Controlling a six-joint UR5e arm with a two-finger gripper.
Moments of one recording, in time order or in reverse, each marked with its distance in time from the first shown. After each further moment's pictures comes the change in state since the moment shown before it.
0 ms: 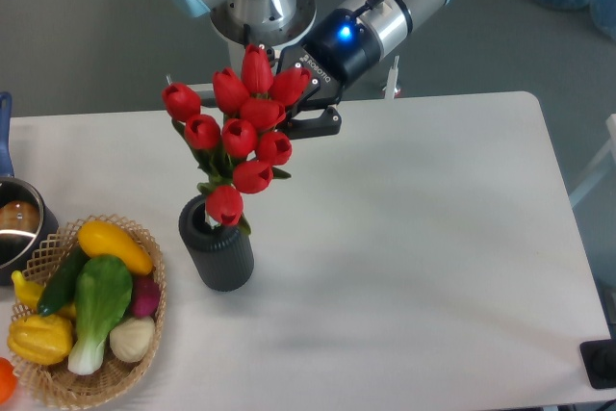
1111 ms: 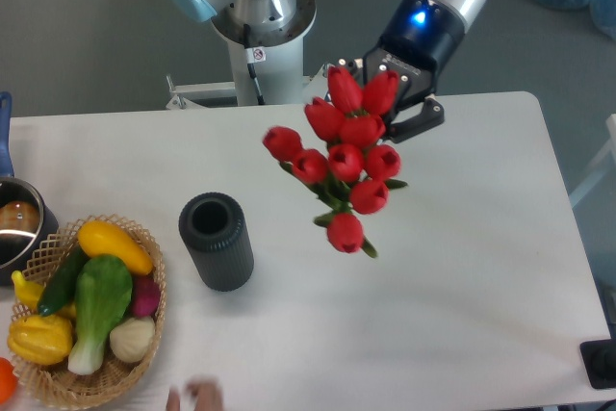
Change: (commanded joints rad) arm 0.107 -0.058 0.147 0.003 0.399 0.158
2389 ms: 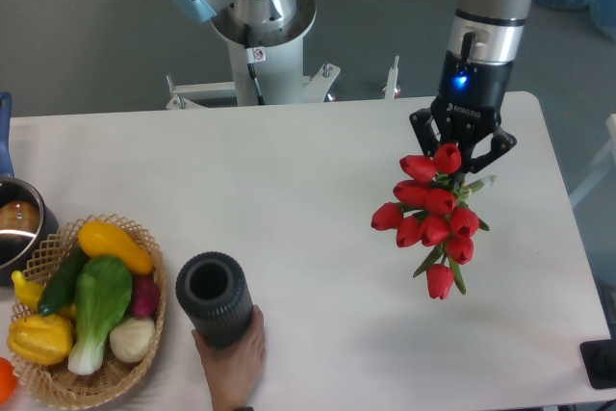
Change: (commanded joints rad) arm -0.069 -0.069 0.067 -0.110 0.747 0.137
